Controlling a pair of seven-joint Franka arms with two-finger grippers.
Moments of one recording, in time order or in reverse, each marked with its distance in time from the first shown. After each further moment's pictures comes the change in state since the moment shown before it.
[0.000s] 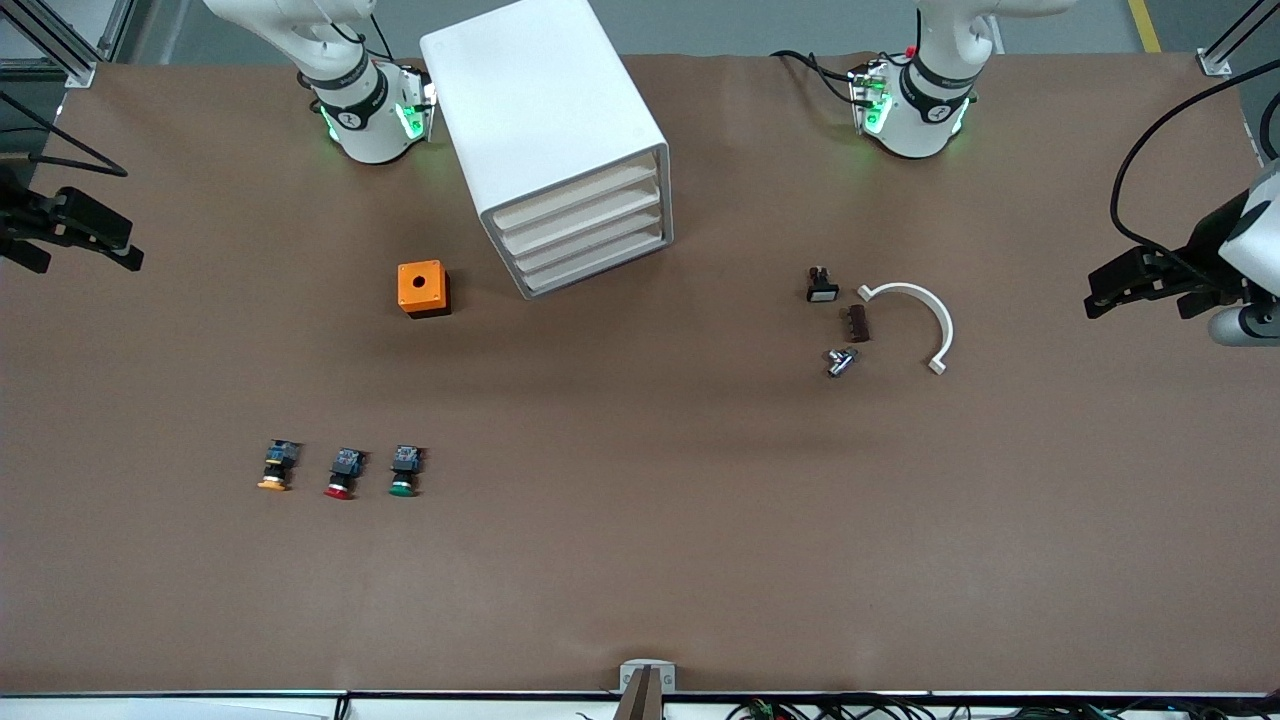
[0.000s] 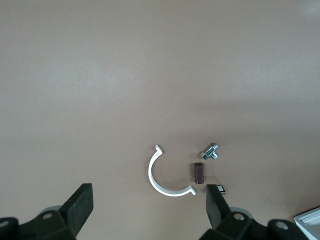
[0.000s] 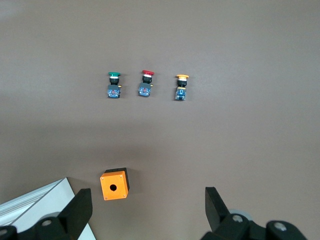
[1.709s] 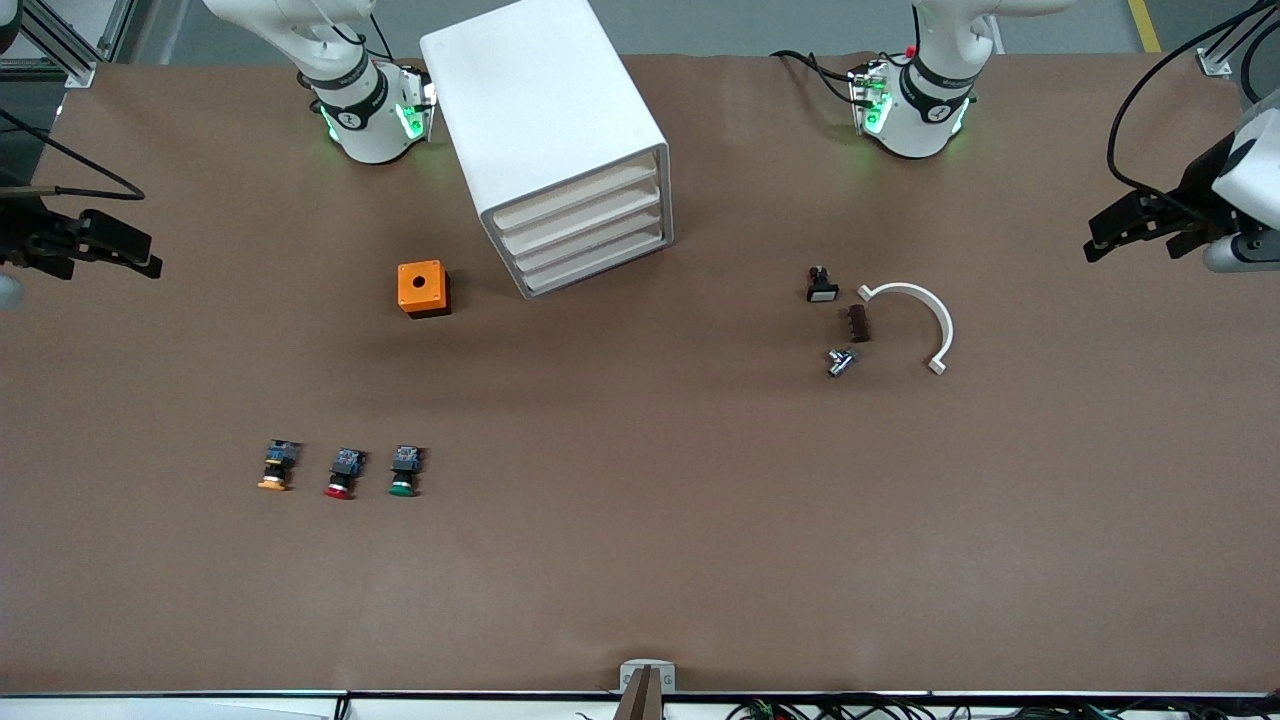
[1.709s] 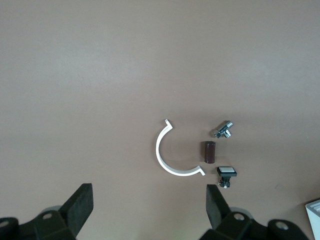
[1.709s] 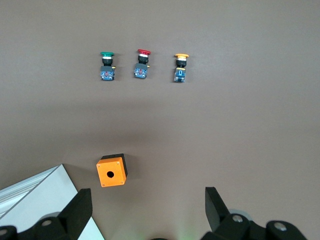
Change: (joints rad) left arm 0.024 -0.285 0.032 -0.411 0.000 0.127 0.004; right arm 0.009 0.046 -0.017 -0.001 0.000 -0.050 0.000
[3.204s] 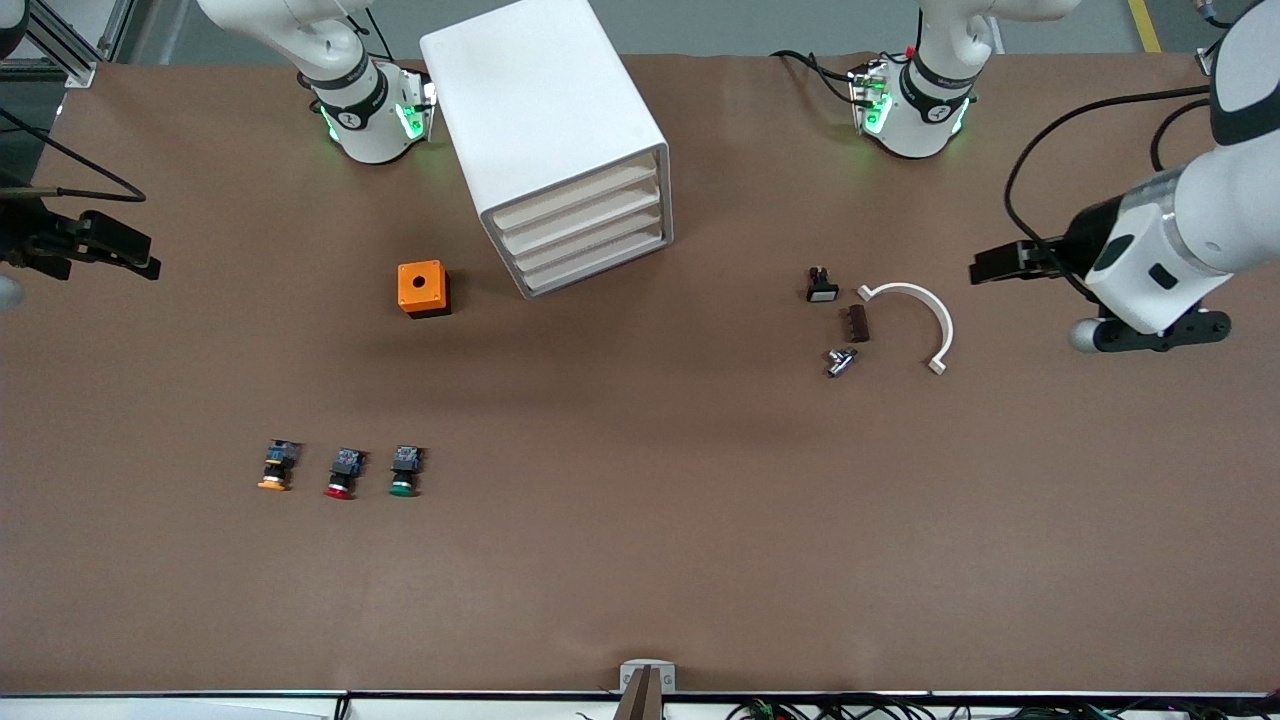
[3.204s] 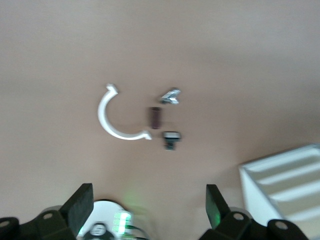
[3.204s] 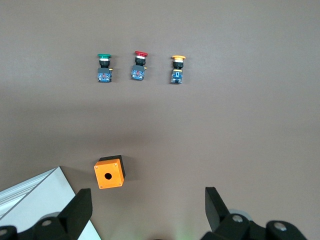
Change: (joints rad) left arm -0.136 0.380 0.014 0.473 -0.128 -0.370 -0.188; right arm 0.218 0.005 -0.219 0.006 0.000 0.001 0.000
